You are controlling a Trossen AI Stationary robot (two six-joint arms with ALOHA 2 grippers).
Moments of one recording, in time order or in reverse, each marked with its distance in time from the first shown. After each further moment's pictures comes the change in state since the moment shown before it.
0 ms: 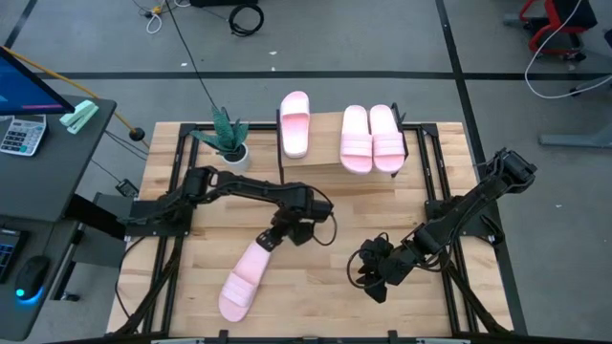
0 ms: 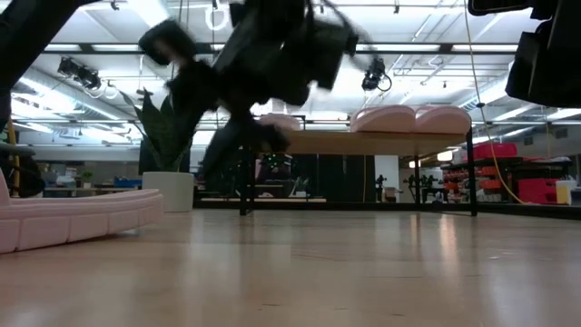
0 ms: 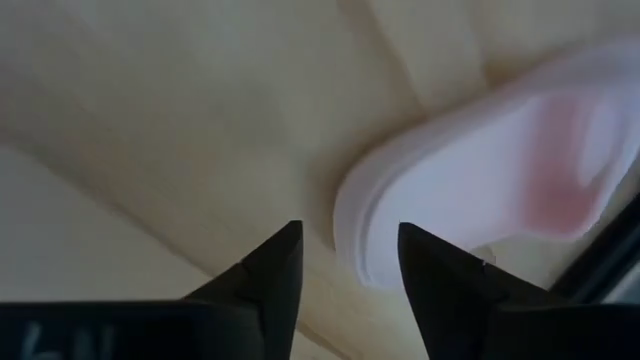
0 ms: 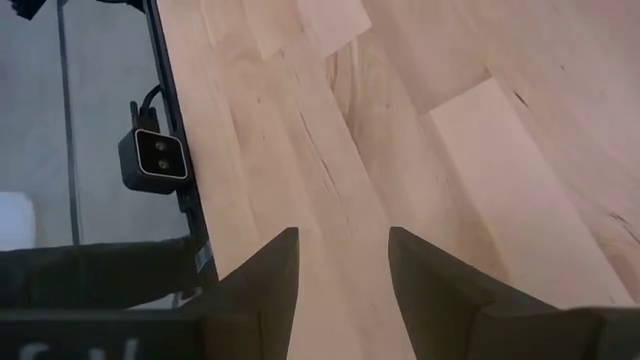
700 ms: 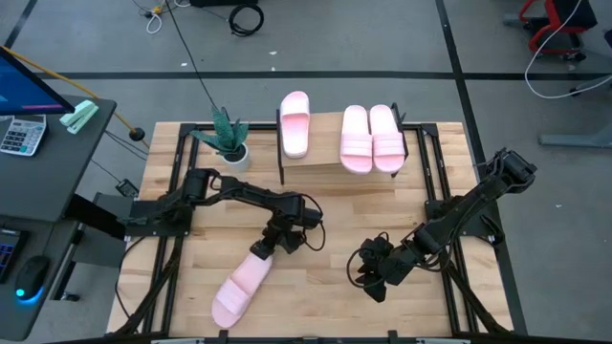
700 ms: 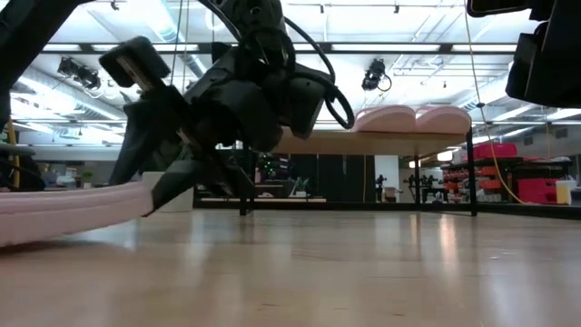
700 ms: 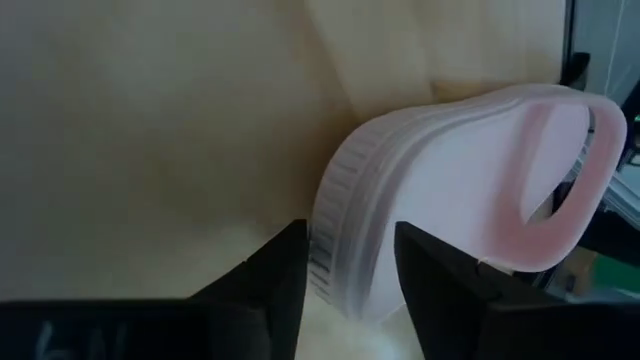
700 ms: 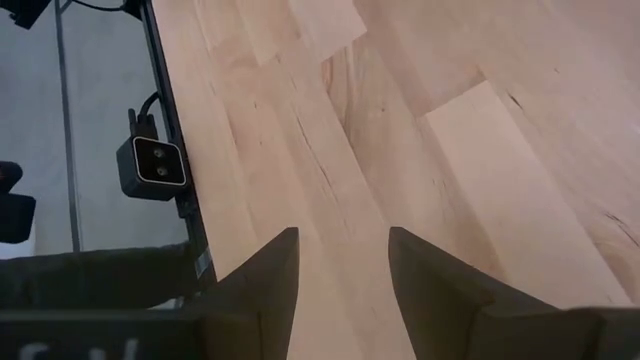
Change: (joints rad) left arm -0.025 0.001 -0.229 0.146 0.228 -0.052; right arm -0.001 0.000 0.000 0.000 0.011 0.014
